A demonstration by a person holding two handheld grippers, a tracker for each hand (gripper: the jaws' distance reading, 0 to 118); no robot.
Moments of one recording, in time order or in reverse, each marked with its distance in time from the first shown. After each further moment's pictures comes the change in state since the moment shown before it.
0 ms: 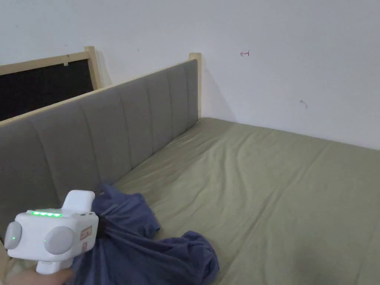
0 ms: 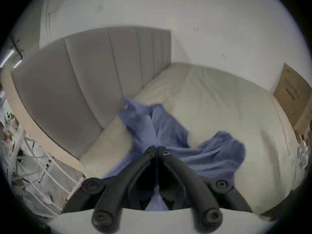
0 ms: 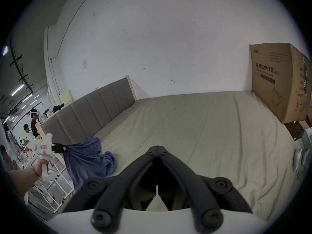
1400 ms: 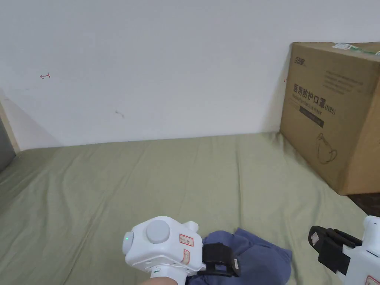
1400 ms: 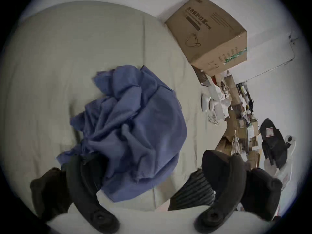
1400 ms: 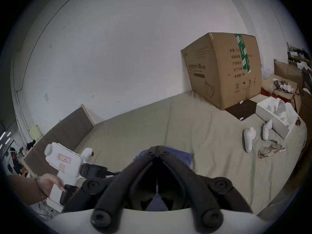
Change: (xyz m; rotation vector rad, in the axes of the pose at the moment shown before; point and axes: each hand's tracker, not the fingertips) left arm 0.552 -0.027 0.017 -0.673 -0.958 -0.194; right arm 0.174 -0.025 0.154 0.152 -0.357 -0.239
